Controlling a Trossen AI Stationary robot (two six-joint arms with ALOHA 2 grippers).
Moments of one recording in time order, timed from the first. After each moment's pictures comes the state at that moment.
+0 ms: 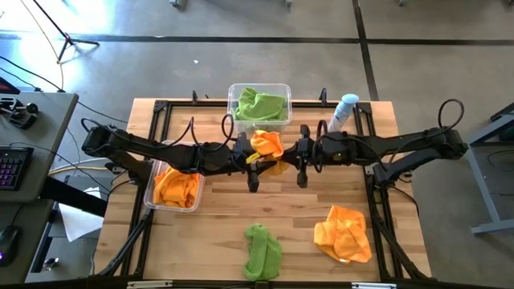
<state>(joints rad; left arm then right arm) -0.15 1.52 1.17 0.18 -0.39 -0.26 0.12 1.24 1.05 -0.10 0.20 0.00</state>
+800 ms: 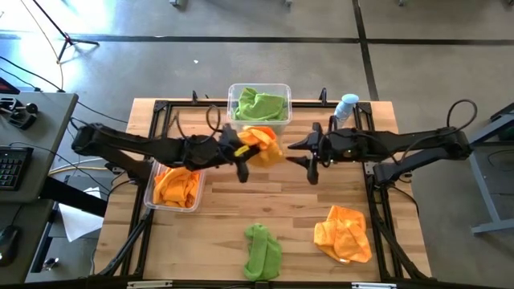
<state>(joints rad) -0.15 1.37 1.16 -0.01 -0.49 -0.29 0.10 1.13 1.06 -0.32 0.22 0.14</state>
